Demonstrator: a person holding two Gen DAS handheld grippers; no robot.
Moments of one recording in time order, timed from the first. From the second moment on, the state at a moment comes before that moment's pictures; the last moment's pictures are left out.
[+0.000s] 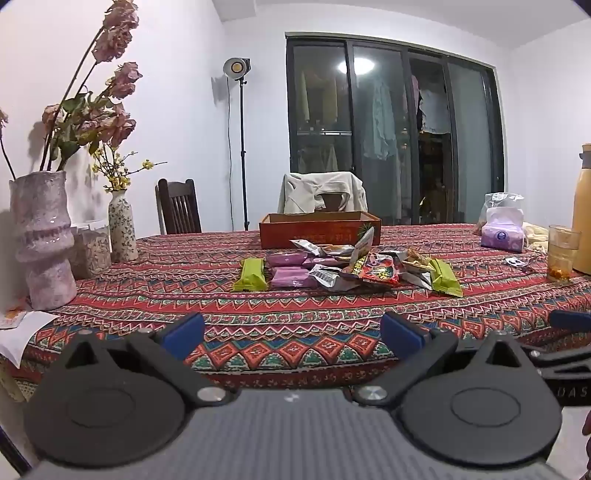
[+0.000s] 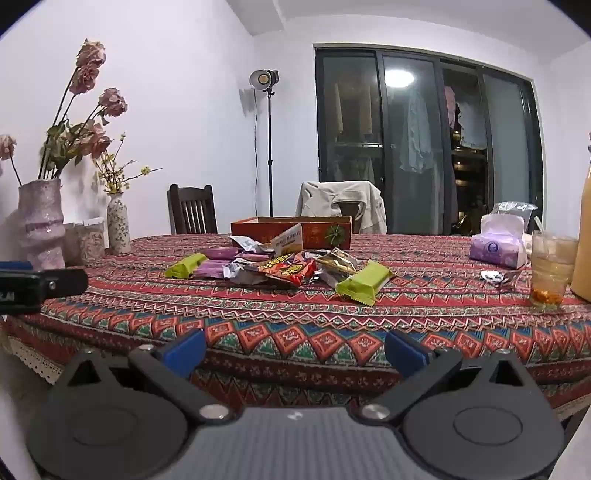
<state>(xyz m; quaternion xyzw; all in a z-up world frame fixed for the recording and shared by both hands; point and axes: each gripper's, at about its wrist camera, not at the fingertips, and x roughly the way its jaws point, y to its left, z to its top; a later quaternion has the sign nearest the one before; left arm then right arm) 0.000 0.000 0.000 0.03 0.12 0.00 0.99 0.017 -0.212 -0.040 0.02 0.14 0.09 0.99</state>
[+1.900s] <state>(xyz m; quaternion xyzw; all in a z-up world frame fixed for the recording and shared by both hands) 0.022 0.015 -0.012 0.01 0.17 0.00 0.99 0.047 -0.208 -0.030 -0.01 0.14 0.07 0.99</state>
